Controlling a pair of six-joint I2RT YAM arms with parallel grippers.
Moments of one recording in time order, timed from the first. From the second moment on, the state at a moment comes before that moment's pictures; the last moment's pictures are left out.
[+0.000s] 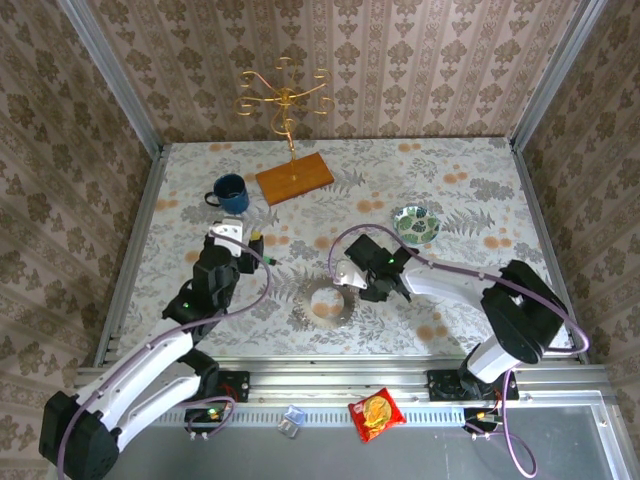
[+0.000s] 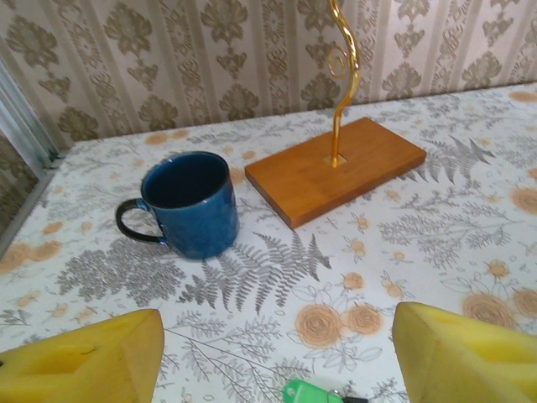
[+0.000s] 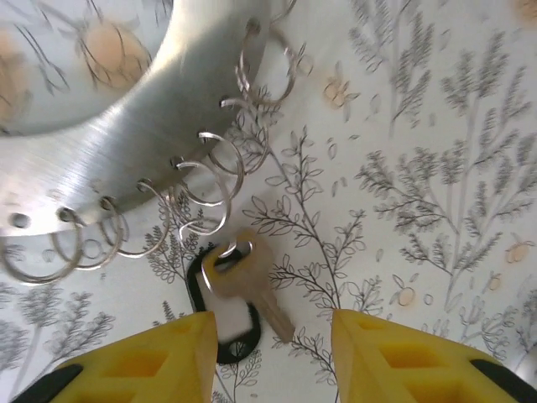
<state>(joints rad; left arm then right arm) -0.59 0.78 0.45 0.03 -0.41 -0.07 0.77 1.54 0.90 -0.55 0.18 -0.58</state>
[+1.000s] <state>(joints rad) -0.58 1.04 0.45 0.09 -0.27 -0.42 0.91 1.49 0.76 -0.52 -0.07 0.61</state>
